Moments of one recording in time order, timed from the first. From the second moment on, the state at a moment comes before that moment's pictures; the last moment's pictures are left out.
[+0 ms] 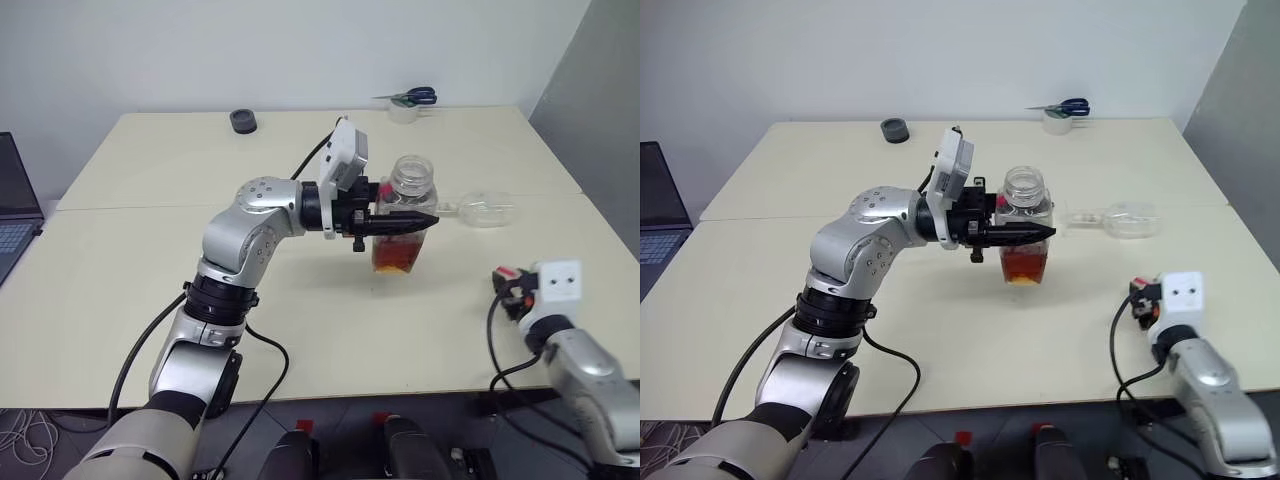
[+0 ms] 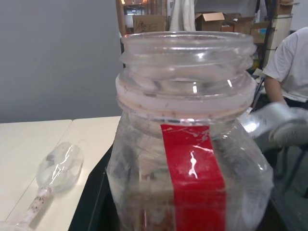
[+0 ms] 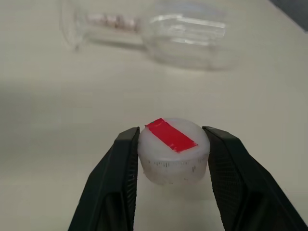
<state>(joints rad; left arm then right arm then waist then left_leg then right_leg) -0.90 0.29 -0.15 0.04 -0.50 0.53 -1.13 0.08 -0.46 -0.14 -0.37 0.33 0.48 0.00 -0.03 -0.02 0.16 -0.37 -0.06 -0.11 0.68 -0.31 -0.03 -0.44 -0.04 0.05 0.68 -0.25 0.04</state>
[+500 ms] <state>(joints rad) -0.90 0.31 -0.15 0.01 -0.50 0.54 -1.12 0.09 -0.35 -0.19 -0.29 0.25 0.42 0.02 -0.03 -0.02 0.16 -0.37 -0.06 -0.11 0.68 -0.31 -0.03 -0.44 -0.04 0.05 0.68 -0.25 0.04</state>
